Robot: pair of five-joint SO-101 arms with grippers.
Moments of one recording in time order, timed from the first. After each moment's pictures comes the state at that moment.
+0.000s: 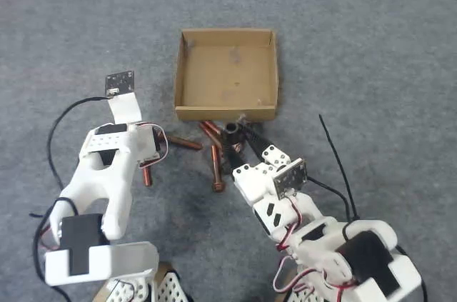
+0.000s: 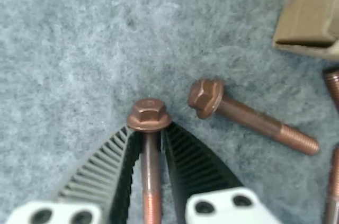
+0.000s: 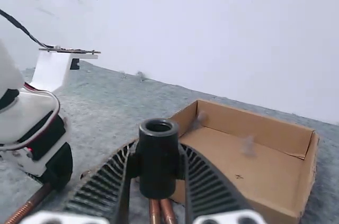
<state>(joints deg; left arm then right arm) -13.3 -4.6 49.9 42.6 10.6 -37.4 -10.9 94.6 -75.9 -0.4</state>
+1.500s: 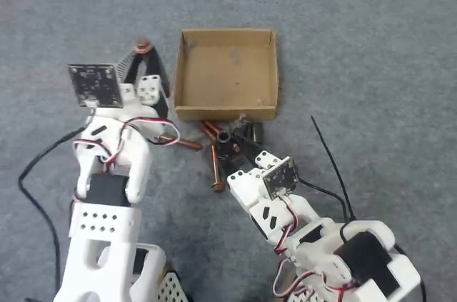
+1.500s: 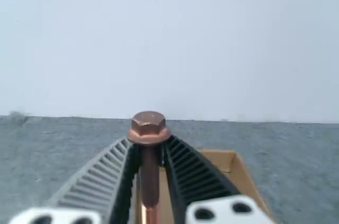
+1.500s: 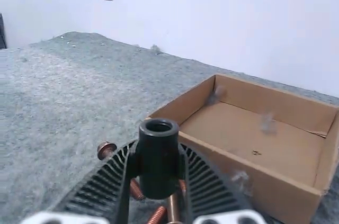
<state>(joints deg) -0.3 -56.5 58.4 20.3 10.6 -39.9 -10.9 94.6 -70.1 -0.4</state>
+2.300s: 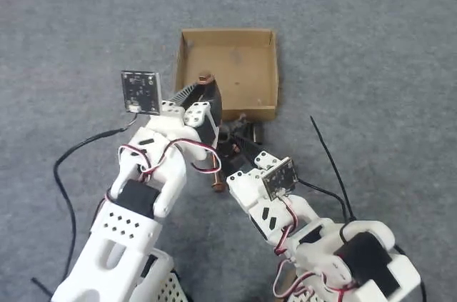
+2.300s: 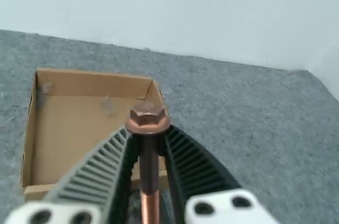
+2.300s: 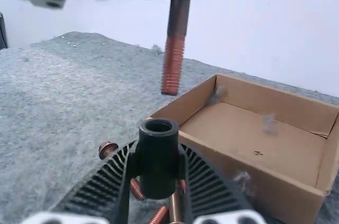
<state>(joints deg) 15.6 -56.7 66.7 20.3 25.5 -40.4 -10.9 94.6 -70.1 -0.4</state>
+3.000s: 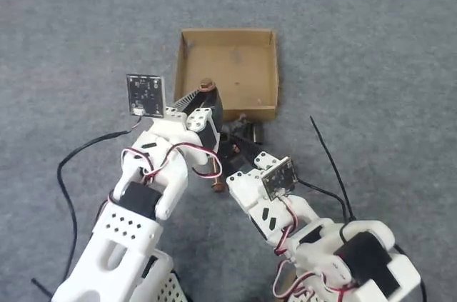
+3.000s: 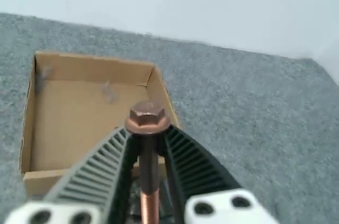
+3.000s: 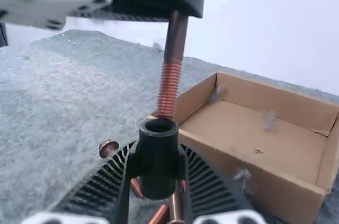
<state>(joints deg) 16.1 -56.7 69.6 20.3 25.7 -40.4 -10.9 94.6 -70.0 -0.4</state>
